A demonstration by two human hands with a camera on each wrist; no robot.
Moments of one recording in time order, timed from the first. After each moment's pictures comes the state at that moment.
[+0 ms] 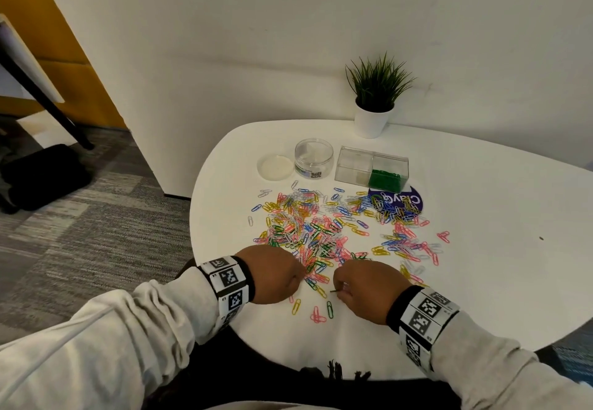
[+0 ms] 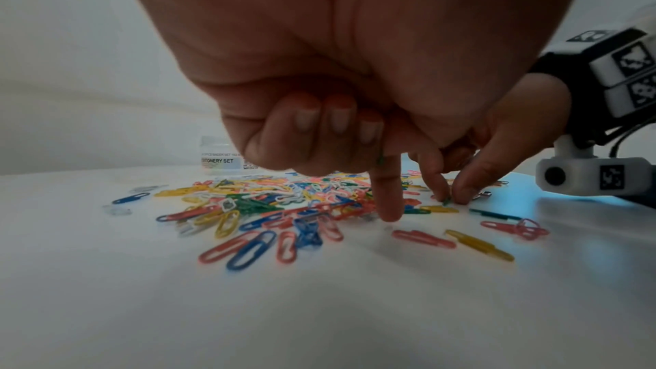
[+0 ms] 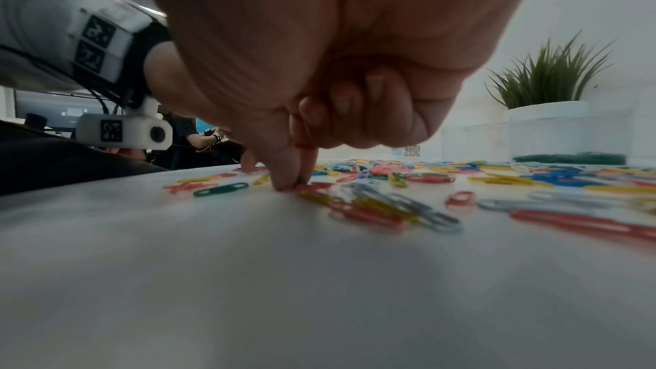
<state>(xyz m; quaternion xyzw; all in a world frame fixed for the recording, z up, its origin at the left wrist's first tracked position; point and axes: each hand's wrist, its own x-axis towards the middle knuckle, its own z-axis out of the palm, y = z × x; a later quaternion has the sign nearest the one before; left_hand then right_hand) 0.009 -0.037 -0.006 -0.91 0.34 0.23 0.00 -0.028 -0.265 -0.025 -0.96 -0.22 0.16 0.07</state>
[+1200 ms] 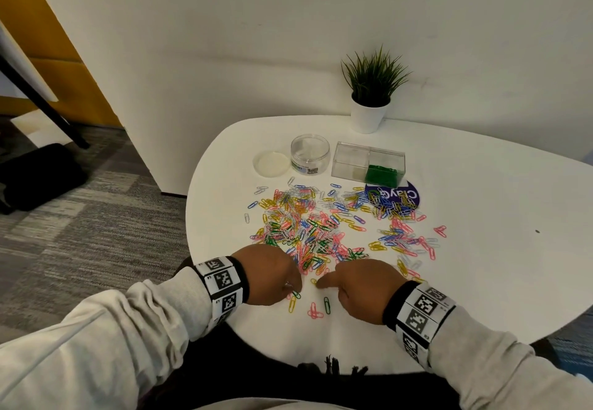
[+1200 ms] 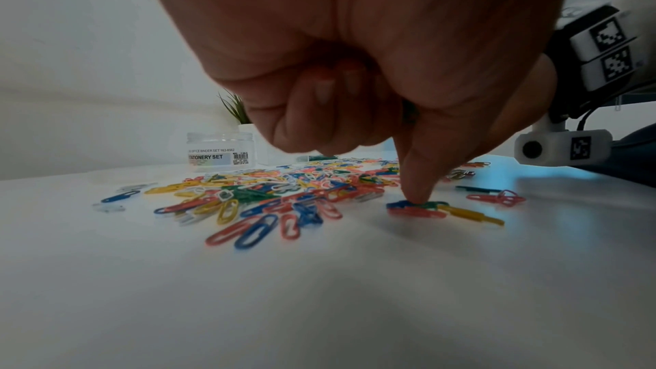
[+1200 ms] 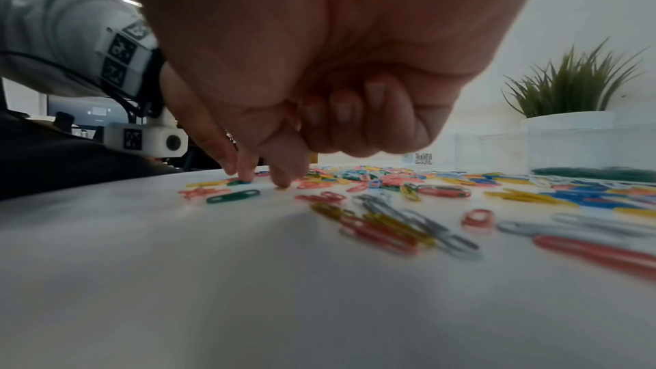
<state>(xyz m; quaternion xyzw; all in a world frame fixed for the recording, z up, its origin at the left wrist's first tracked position) 0.007 -0.033 -0.016 -0.89 0.41 0.19 -0.01 -0.032 -0.262 -0.024 -0.95 -0.25 0.18 0.07</state>
